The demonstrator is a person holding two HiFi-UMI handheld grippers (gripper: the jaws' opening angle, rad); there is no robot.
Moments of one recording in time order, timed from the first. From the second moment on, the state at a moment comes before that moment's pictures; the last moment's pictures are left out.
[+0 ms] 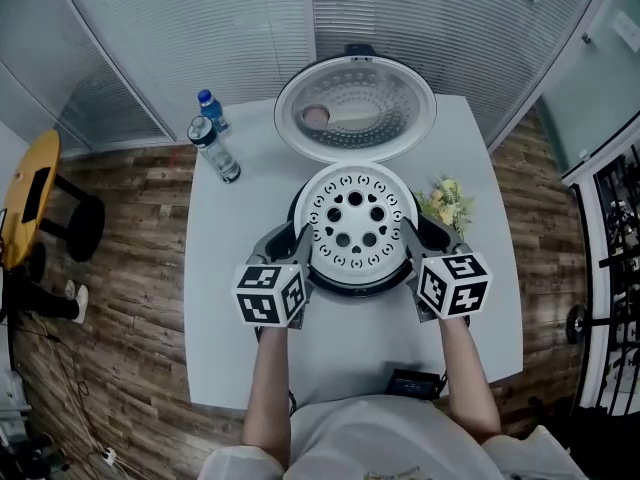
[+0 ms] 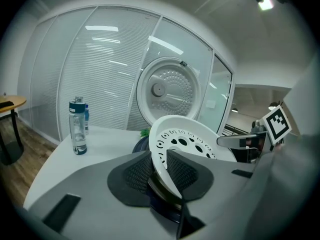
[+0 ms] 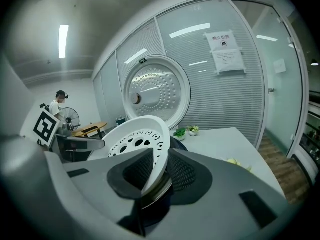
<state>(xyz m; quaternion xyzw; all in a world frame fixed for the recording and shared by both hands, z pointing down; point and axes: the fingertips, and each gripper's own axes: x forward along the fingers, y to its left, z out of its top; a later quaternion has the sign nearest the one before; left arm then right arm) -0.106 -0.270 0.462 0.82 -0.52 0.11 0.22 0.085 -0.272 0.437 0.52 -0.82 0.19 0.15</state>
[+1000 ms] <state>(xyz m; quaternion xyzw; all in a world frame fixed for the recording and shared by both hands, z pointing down) -0.108 -0.276 0.475 0.79 -0.55 0.24 0.12 0.083 -0.279 0.453 0.54 -0.80 0.07 0.27</state>
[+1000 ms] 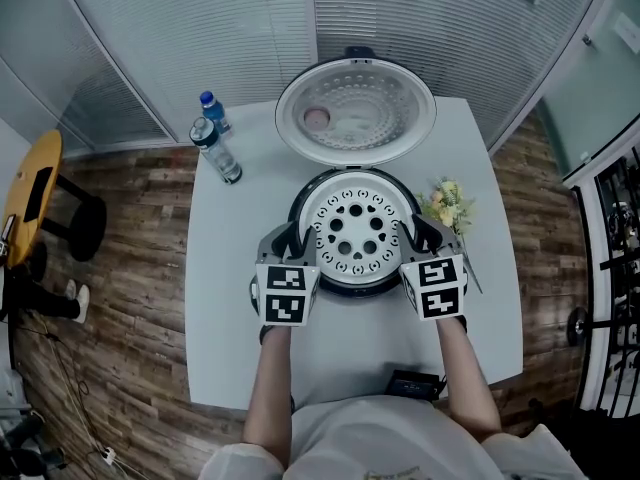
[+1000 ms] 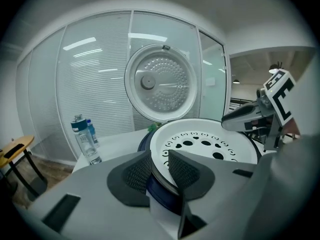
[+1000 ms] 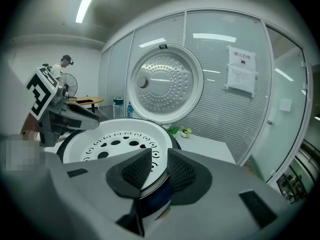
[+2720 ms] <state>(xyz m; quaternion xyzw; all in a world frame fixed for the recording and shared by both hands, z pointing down) -0.078 -0.162 0.433 0.81 -0.55 0.08 0.17 0.126 -0.155 0.434 0.53 -0.82 0.20 0.08</state>
